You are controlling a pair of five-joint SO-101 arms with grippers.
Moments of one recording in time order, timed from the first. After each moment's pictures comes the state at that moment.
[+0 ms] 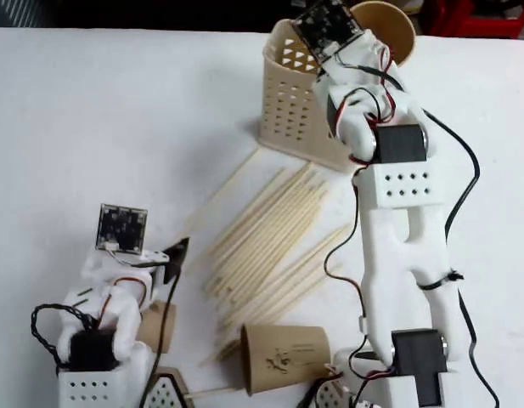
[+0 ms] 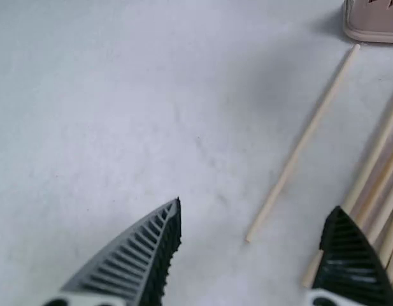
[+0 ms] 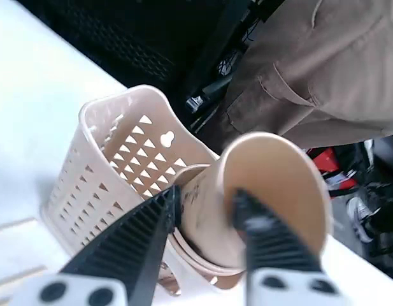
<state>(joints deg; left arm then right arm) -7.1 -104.0 92.0 58.7 -10.9 -8.5 -11.6 -2.3 46.7 32.7</state>
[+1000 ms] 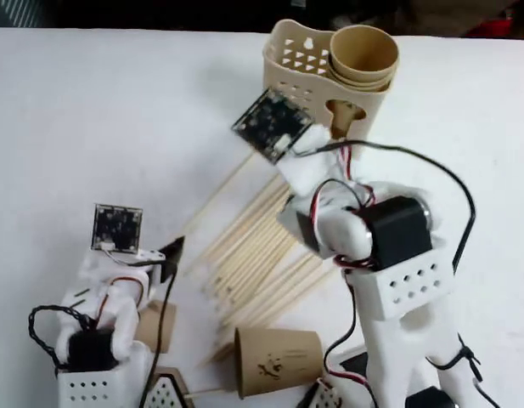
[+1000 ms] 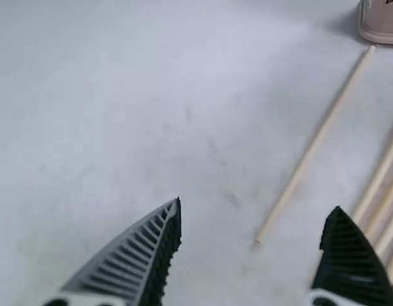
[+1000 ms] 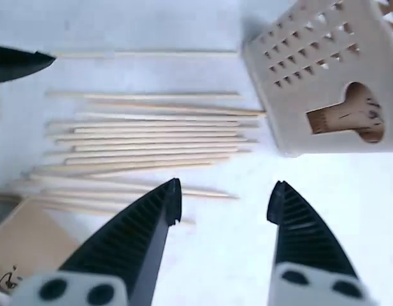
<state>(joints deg) -9.0 -104.0 92.0 58.7 -10.9 -25.8 -33.0 0.5 98.0 29.7</state>
